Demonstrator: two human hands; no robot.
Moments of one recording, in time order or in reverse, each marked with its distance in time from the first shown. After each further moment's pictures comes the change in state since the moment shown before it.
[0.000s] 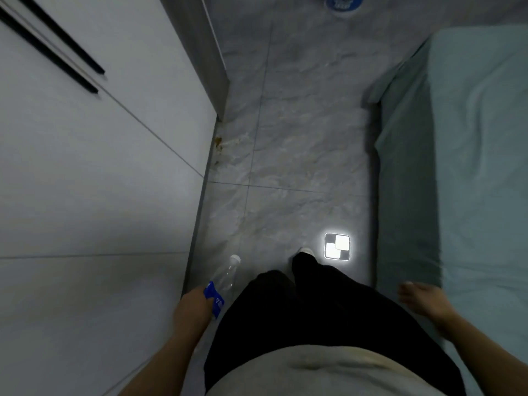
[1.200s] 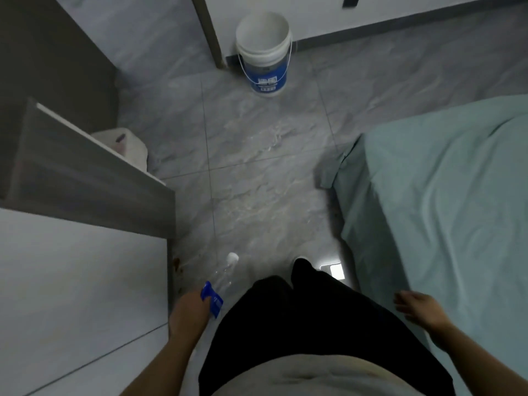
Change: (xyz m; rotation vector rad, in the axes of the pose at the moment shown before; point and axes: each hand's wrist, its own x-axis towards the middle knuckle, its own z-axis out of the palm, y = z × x) left_hand 0.263 0.488 -0.219 0.173 0.077 0.249; right_hand 0.212 -0.384 -0.153 0.267 0.092 0.043
